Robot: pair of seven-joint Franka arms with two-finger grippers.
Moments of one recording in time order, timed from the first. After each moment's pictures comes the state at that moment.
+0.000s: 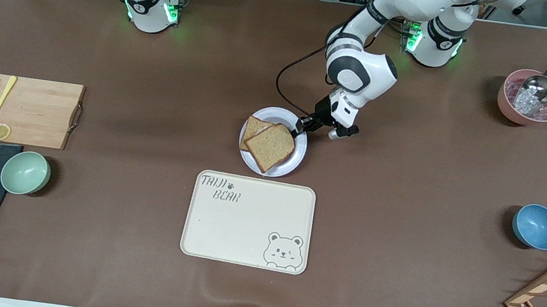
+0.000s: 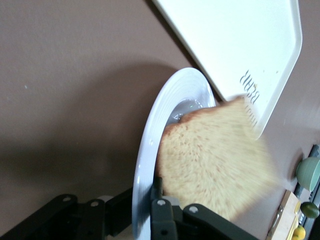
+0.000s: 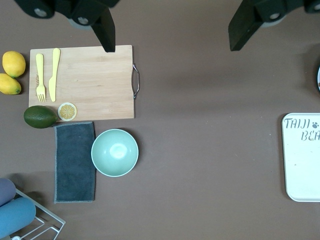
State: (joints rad) left arm -0.49 0.48 -0.40 -2.05 -2.28 3.09 0.88; right arm -0.03 0.00 -0.11 -1.55 0.00 1.58 -0.10
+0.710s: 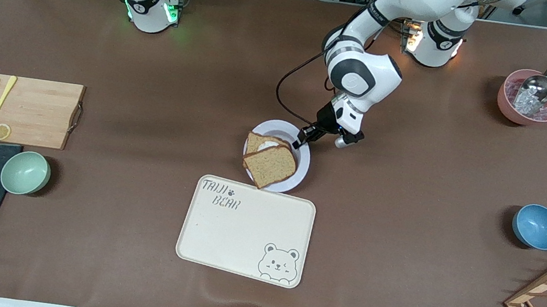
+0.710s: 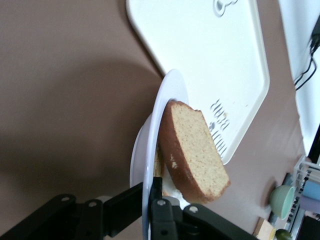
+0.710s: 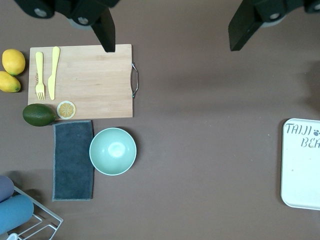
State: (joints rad) left arm -0.45 0.47 -0.40 -1.96 -2.31 3.14 0.88; right arm -0.03 0.00 -0.10 -1.55 -0.01 1.58 -0.10
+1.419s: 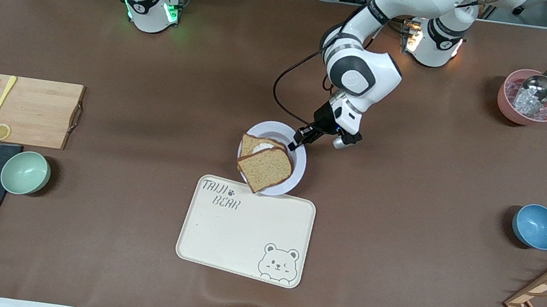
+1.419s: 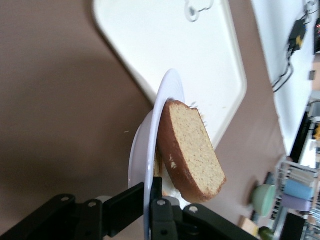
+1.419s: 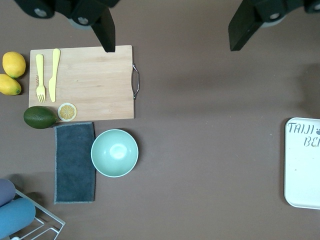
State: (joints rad) left arm -0.45 0.46 -0.40 -1.91 -2.33 3.14 0.88; right arm -0.03 0.01 -0.10 -1.55 -0.01 1.57 -0.09
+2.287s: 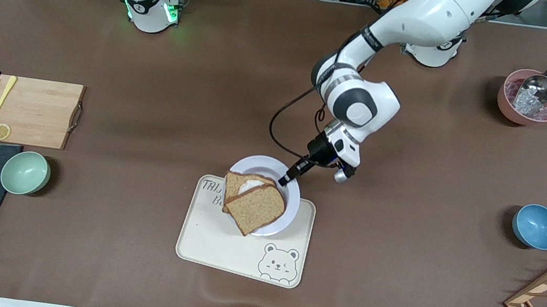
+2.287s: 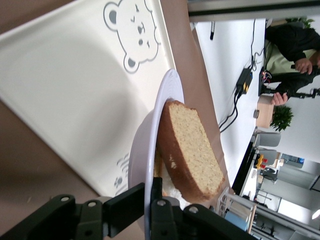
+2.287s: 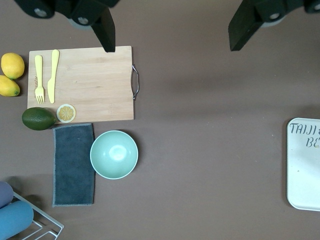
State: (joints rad) left arm -0.42 0.66 -0.34 -1.60 -2.36 3.09 0.88; right arm -0.03 0.02 -0.10 -1.55 -0.01 1.57 -0.08
